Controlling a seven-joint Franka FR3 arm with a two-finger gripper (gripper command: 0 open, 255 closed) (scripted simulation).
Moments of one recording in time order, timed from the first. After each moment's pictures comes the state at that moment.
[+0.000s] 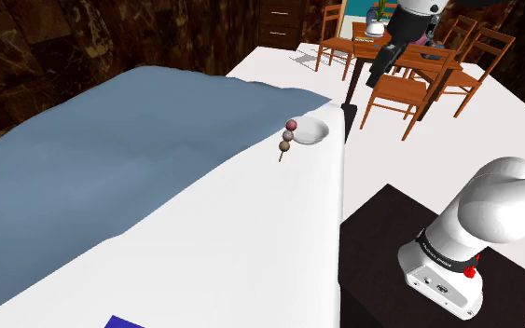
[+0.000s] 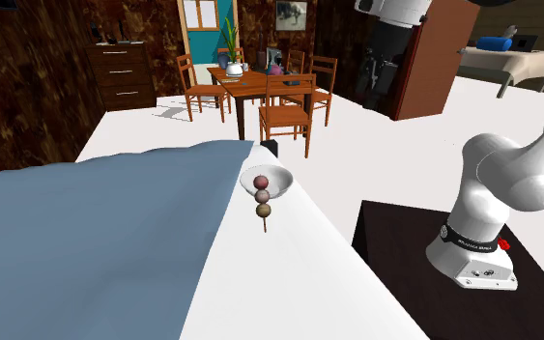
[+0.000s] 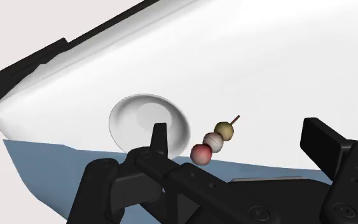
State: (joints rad) arm 0.02 -0.79 0.04 -2.31 -0.09 1.71 -0.12
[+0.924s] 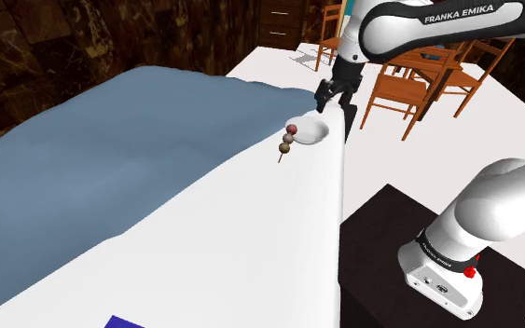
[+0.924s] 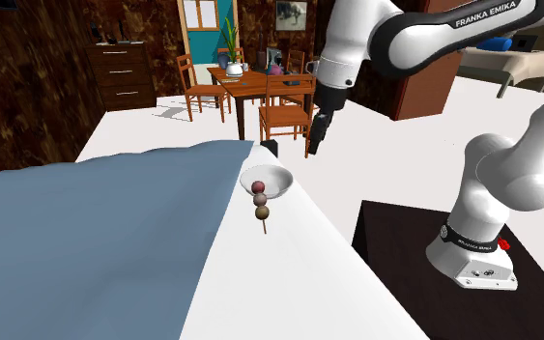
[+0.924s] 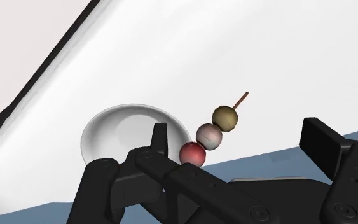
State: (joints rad) arm -0.04 -0.47 0.10 -2.38 0.02 2.07 0.19
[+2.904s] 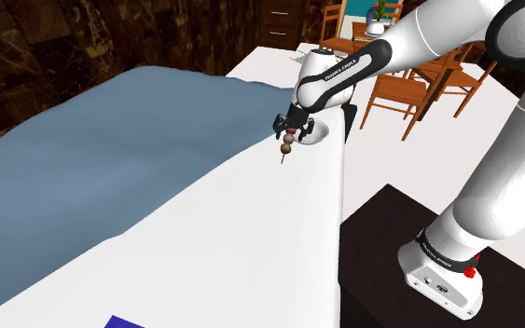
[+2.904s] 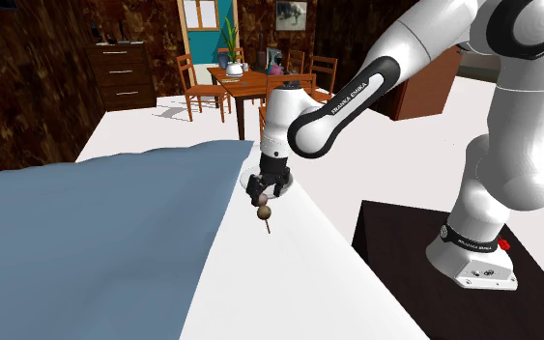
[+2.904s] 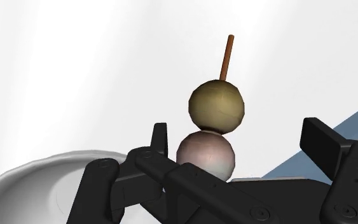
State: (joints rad) arm -0.07 0.16 0.13 -2.23 0.11 2.54 0.53
